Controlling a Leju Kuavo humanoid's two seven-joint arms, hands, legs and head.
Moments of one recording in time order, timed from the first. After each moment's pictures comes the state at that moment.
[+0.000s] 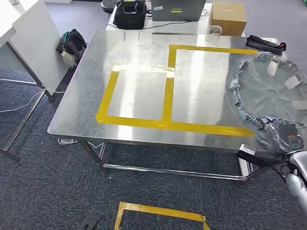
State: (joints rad) left arm -0.09 -0.11 0.01 -0.21 -0.46 0.30 -0.20; right arm -0.25 -0.55 0.22 -1.32 1.10 -0.24 -0.15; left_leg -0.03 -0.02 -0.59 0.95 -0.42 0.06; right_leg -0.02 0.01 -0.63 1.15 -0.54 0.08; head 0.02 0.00
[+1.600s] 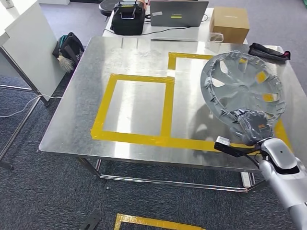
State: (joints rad) left arm -0.10 -0.12 0.02 -0.21 -0.52 0.33 -0.15; right arm -0.45 -0.41 0.38 -1.12 1.16 -0.26 -0.15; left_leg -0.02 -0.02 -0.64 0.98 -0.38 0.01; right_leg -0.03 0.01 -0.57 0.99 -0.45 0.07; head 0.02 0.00
